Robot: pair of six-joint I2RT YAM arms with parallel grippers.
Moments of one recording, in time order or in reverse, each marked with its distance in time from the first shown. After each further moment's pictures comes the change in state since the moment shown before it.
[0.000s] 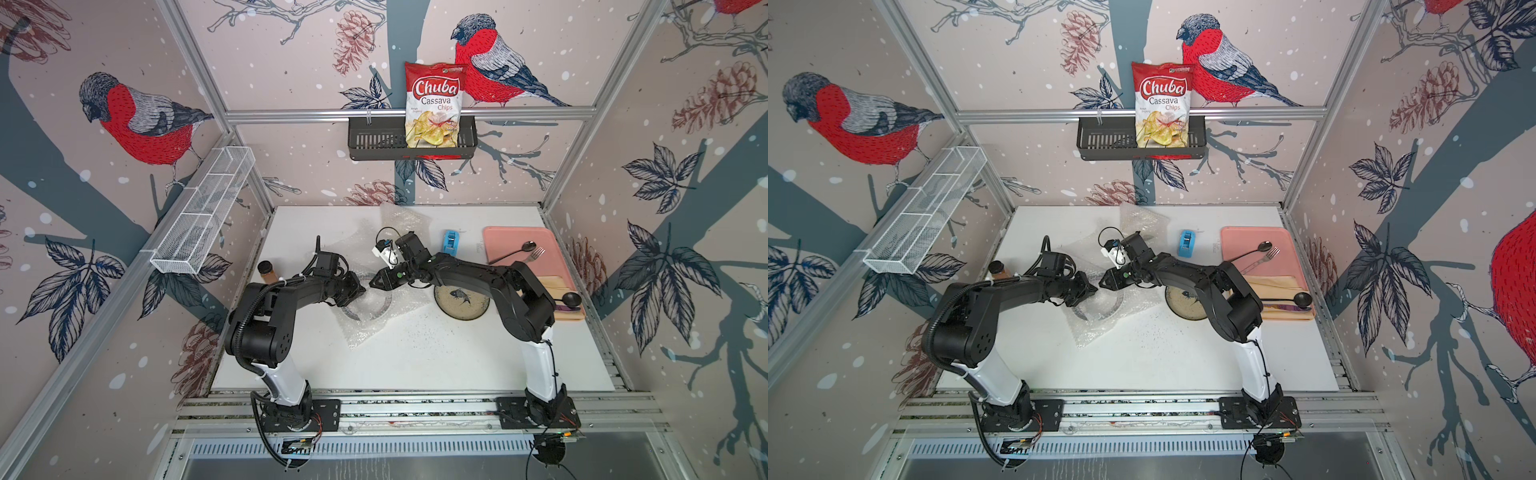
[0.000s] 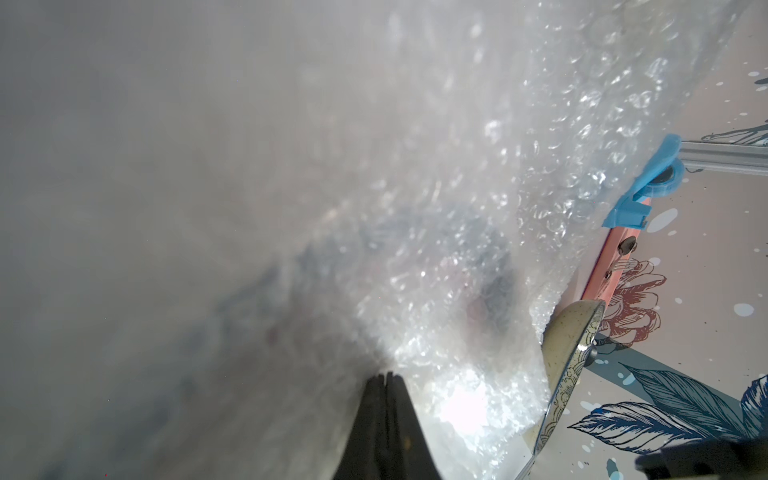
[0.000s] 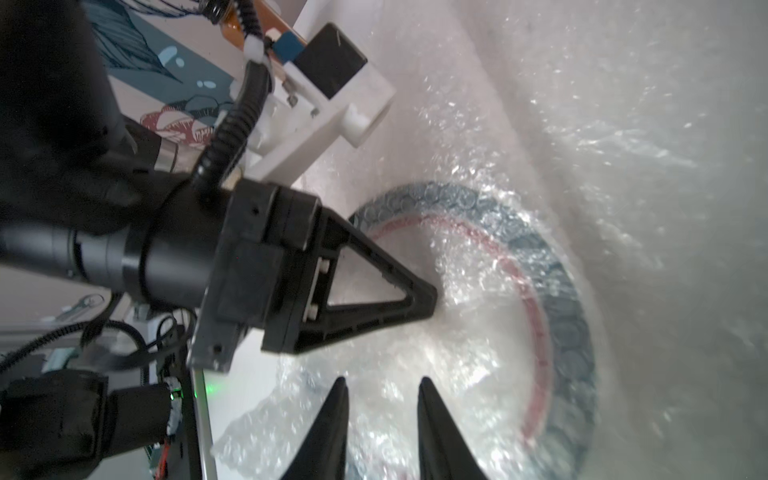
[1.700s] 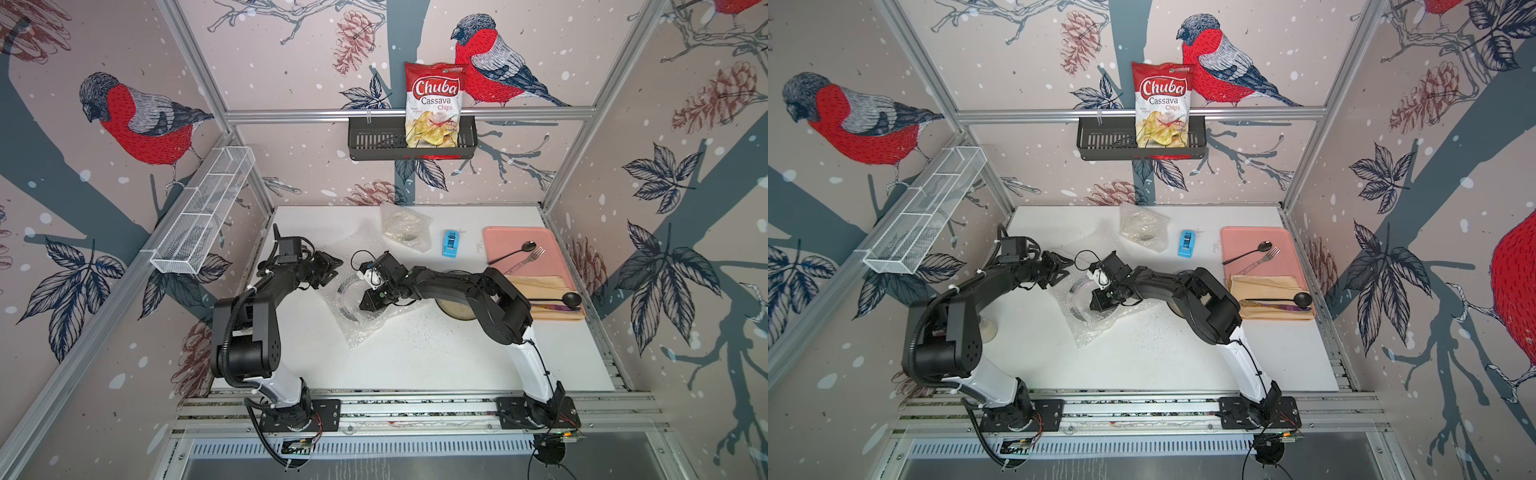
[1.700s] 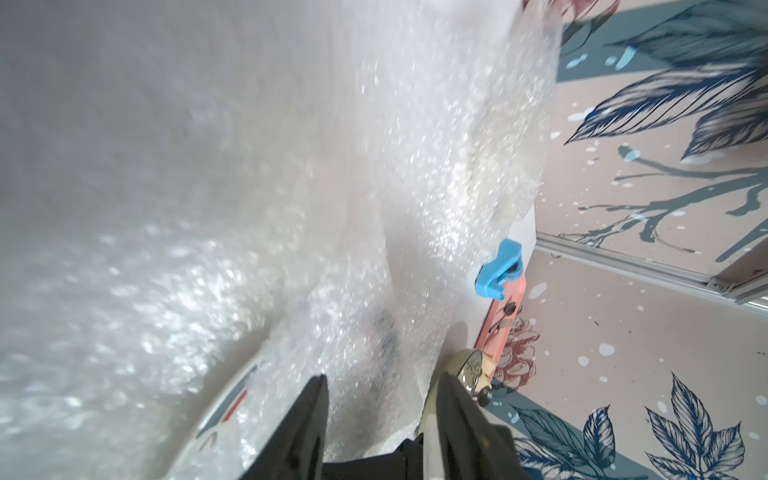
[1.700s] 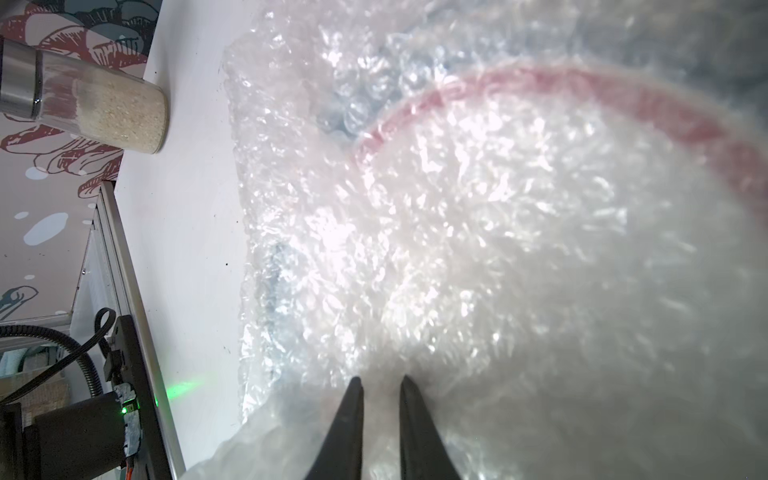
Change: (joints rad) left arm 0.291 -0.098 0.153 -0.111 0.129 -0.045; right arm 0.124 0.102 0.053 -0.112 0.116 0.044
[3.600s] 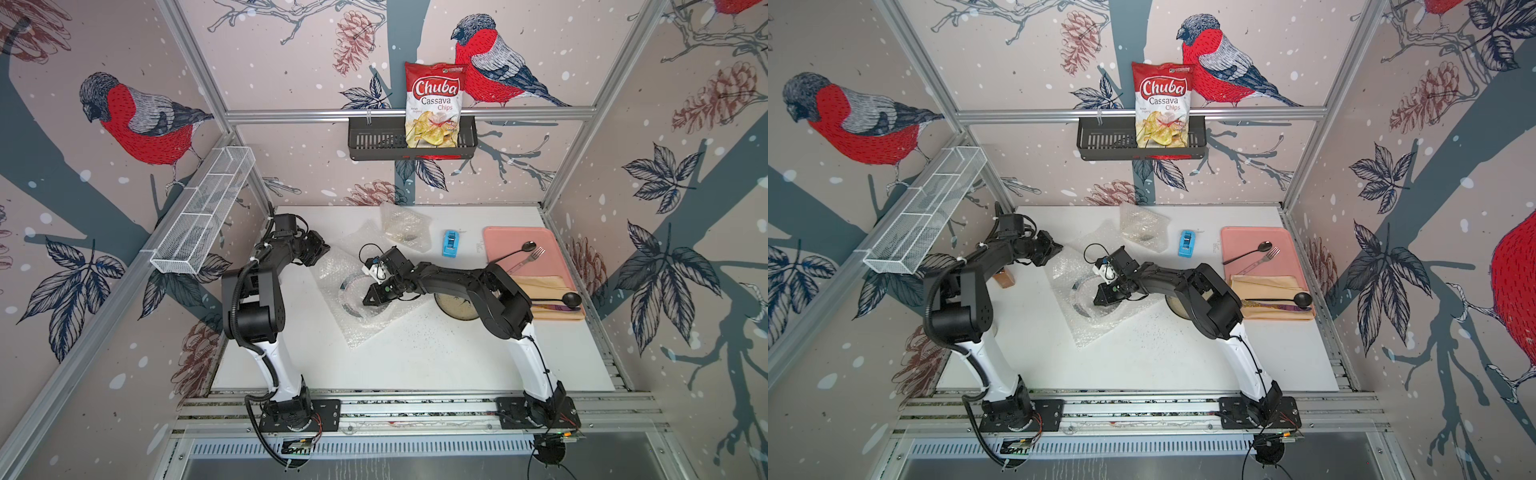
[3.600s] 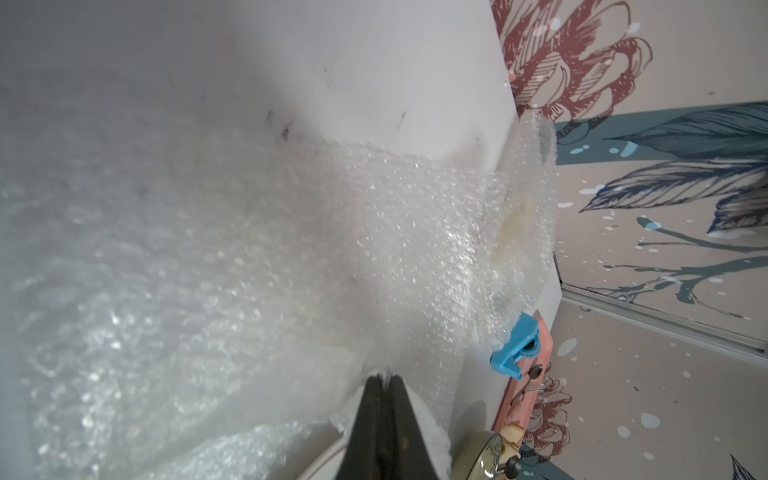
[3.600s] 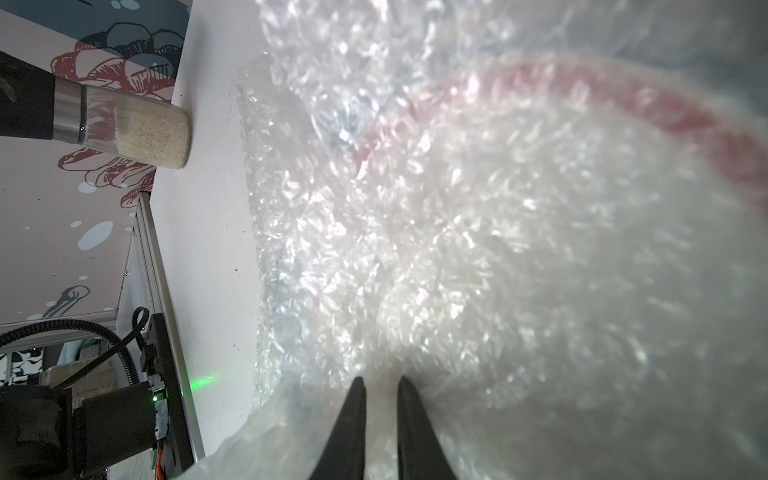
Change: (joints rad) left arm 0.003 0.223 0.302 -0.108 -0.061 0.071; right arm -0.063 0.021 0.000 0.032 -0.103 0.007
